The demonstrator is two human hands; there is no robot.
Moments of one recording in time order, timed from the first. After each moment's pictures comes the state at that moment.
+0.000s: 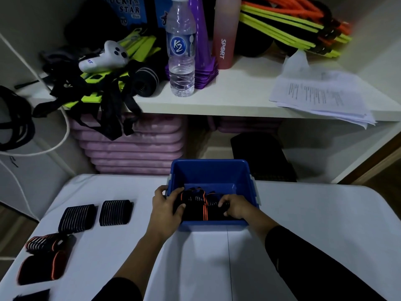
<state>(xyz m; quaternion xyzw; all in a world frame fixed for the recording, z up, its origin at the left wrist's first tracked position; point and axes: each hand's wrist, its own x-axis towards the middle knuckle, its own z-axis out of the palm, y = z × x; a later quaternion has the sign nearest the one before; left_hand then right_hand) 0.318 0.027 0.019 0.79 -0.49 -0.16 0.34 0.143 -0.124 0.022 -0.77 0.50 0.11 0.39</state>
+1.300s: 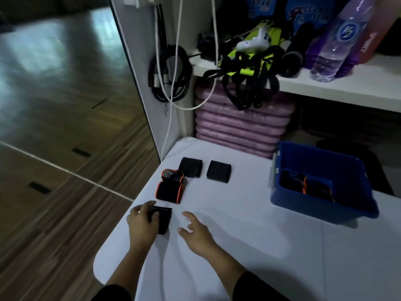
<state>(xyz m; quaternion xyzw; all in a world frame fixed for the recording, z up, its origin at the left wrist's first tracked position) 0.455 0.358 -0.020 0.93 -0.14 -0.07 0.34 0.333 0.239 -0.013 -0.77 0.31 0.08 0.55</state>
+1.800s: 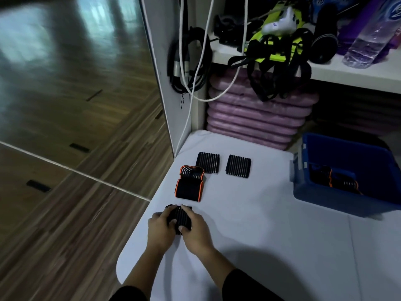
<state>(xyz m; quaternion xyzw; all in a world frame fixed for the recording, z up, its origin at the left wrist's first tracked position) 0.491 0.382 -0.056 0.90 -0.23 -0.20 0.30 0.408 0.298 -0.053 -0.79 0.36 -0.01 0.50</state>
